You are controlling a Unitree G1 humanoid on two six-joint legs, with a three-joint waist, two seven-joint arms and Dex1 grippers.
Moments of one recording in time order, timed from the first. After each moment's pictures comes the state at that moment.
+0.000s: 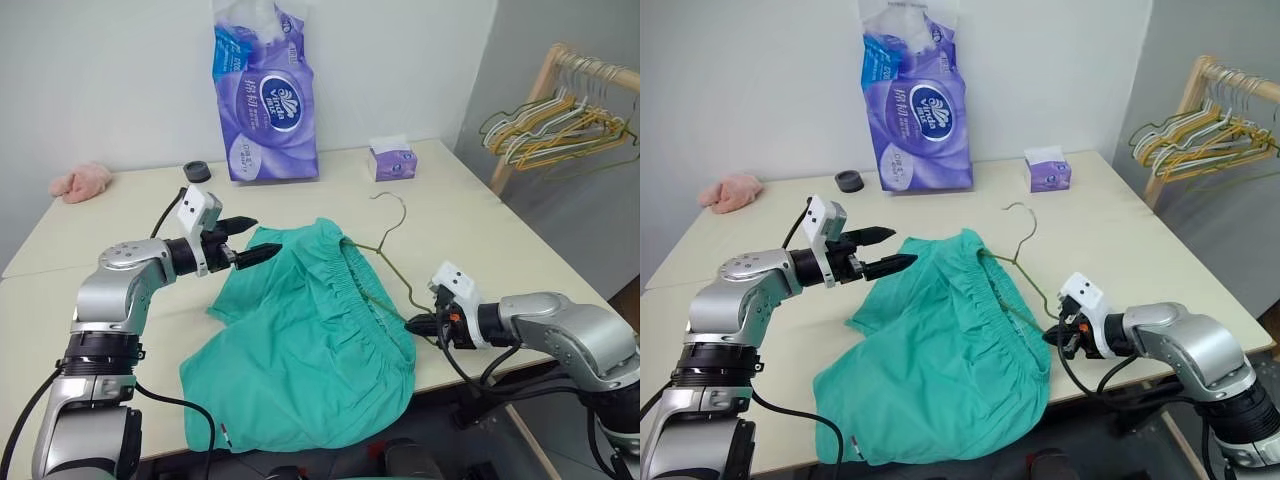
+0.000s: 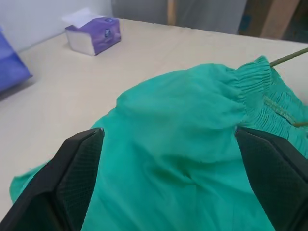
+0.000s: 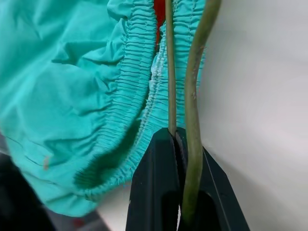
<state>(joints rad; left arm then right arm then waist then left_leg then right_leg) -0.54 0.73 0.05 0.21 -0.37 0.40 -1.09 -0.33 -0.79 0.24 -0.42 0.48 1.03 0.79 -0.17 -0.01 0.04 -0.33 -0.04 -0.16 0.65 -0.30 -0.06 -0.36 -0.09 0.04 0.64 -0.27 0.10</state>
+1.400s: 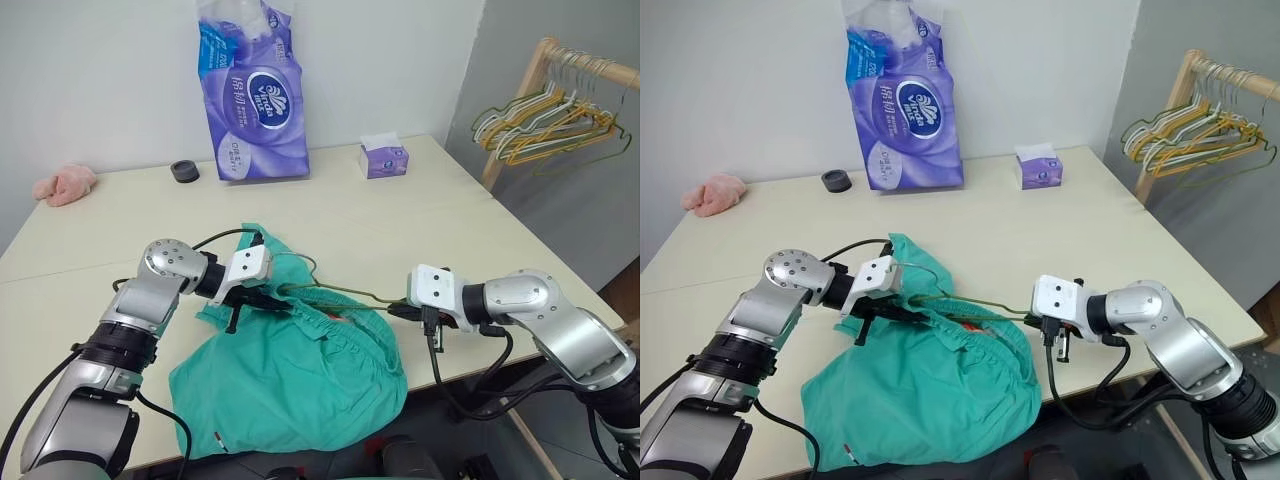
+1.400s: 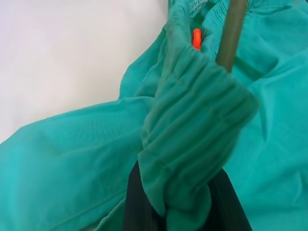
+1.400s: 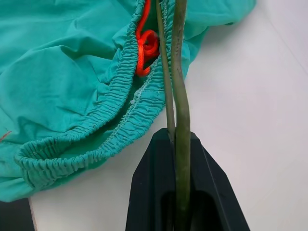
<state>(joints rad) -0.57 0.75 -0.24 0.28 -0.14 0.10 -1.47 -0.41 -0.83 0.36 -0.47 0.18 0.58 0.98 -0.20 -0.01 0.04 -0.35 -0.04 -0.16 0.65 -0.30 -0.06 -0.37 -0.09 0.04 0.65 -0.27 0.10</state>
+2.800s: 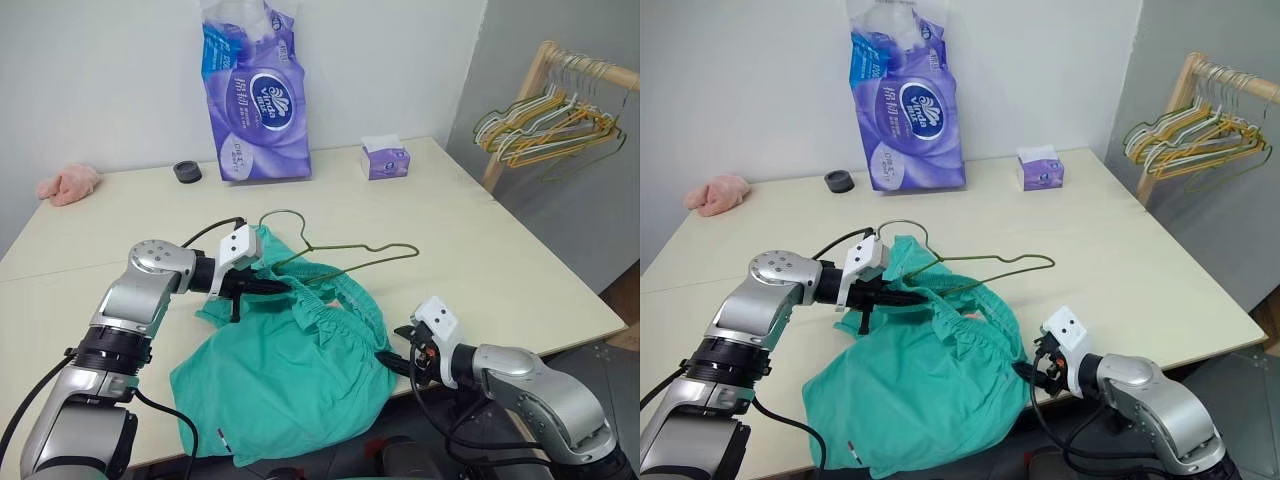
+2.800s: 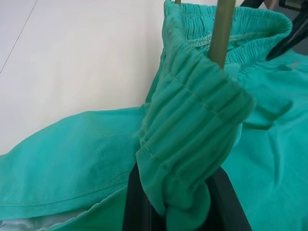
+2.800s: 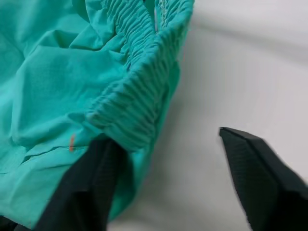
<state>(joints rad) -0.55 0.74 -0.15 0.23 -0.23 0.30 -1.36 -0.02 -0.54 0.21 -0.56 0.40 0.94 0.52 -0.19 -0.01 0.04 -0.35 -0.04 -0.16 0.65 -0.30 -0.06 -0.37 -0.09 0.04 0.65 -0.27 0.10</state>
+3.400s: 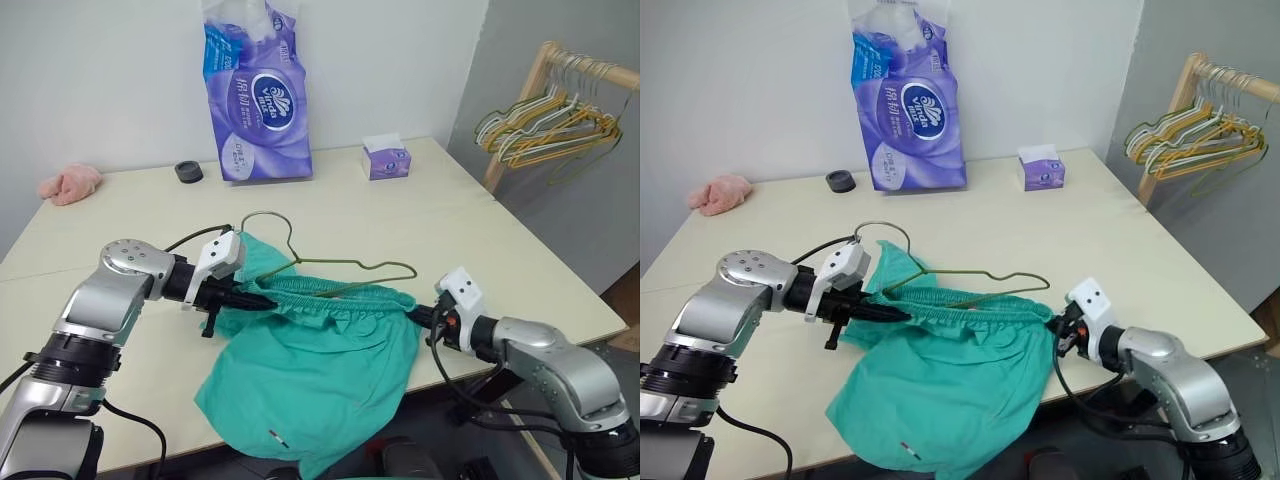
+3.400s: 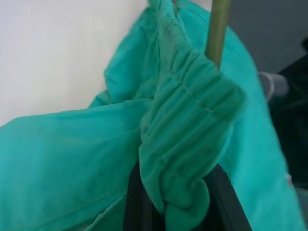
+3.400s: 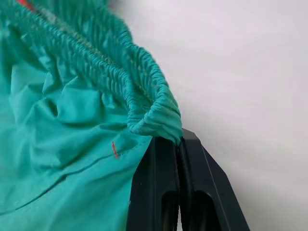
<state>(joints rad) -0.49 0.90 -0.14 0.07 -0.34 0.46 -1.54 -0.14 -0.59 0.05 -0.43 0.45 0.88 0.59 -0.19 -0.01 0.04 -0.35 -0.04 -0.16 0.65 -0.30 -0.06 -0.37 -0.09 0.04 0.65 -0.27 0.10</state>
